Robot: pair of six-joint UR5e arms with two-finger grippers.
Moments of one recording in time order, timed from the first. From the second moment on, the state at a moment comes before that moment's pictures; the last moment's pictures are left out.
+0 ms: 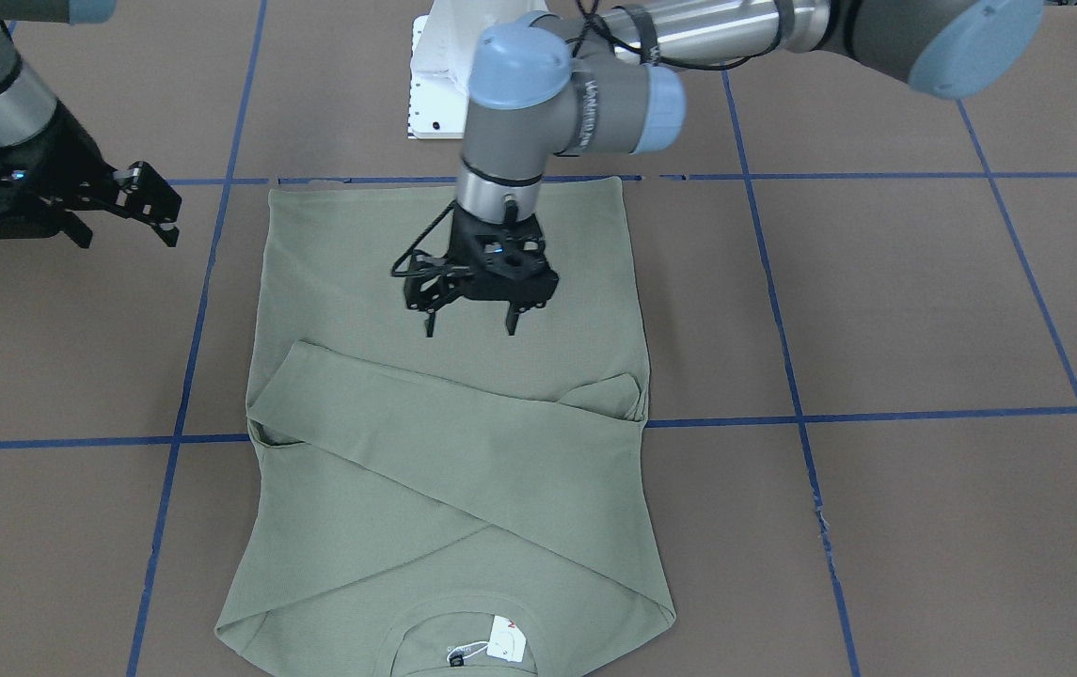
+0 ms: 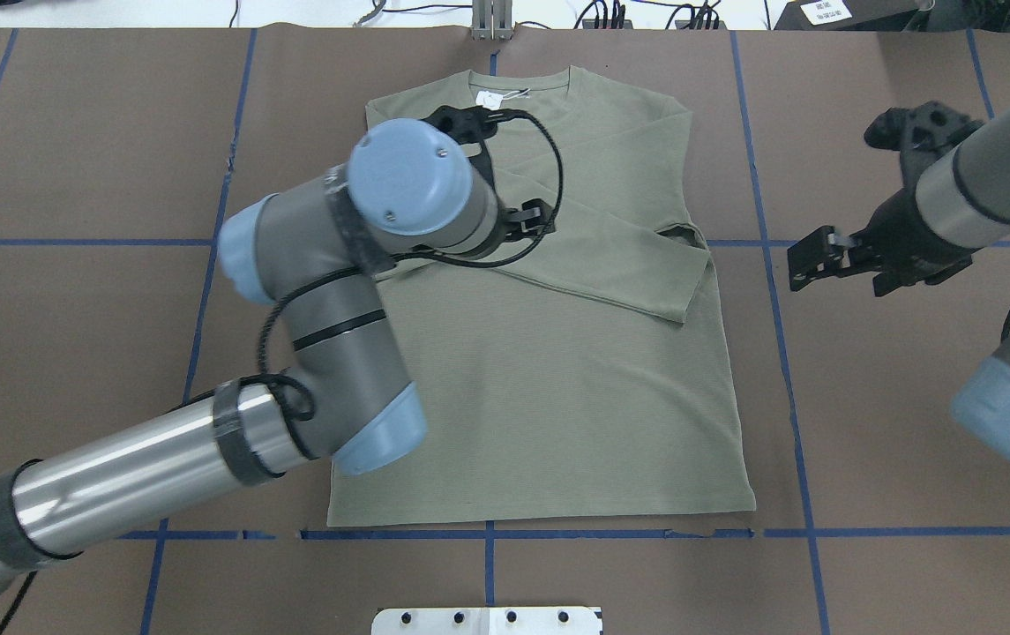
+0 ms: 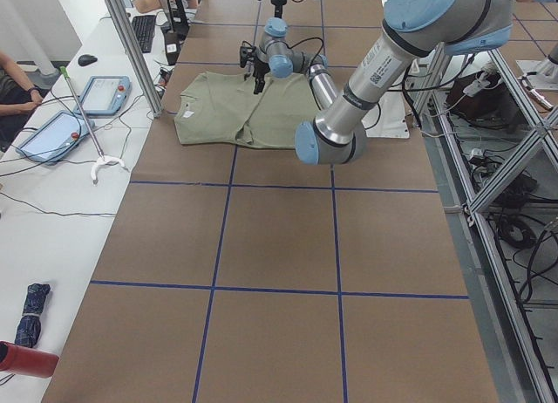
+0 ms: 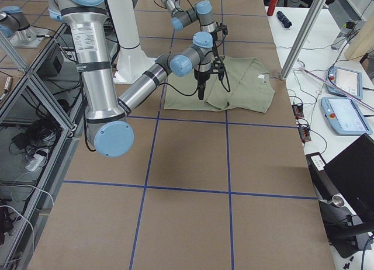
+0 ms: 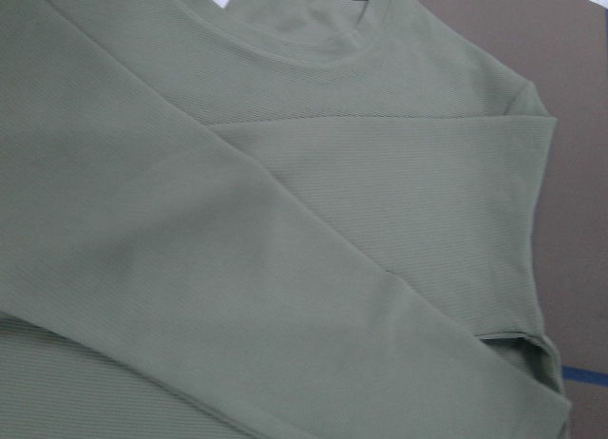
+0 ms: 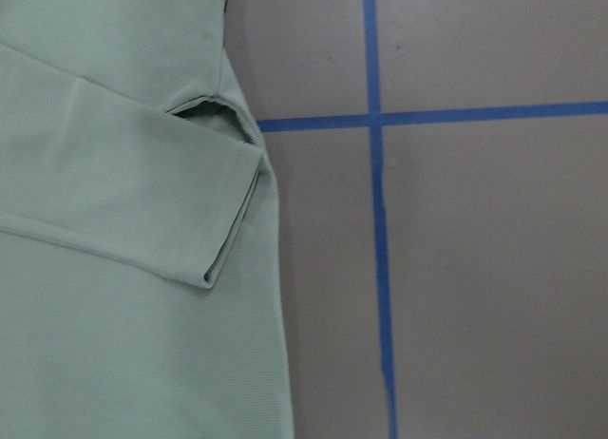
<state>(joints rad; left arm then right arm) -0.56 -2.37 -1.60 -1.78 -1.71 -1.35 0.84 -1.40 2.12 -1.62 2.10 1.01</state>
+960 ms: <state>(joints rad) -0.57 -1.99 -2.08 -1.68 -1.75 -1.26 0.37 -1.66 2.07 -1.16 1.77 1.35</state>
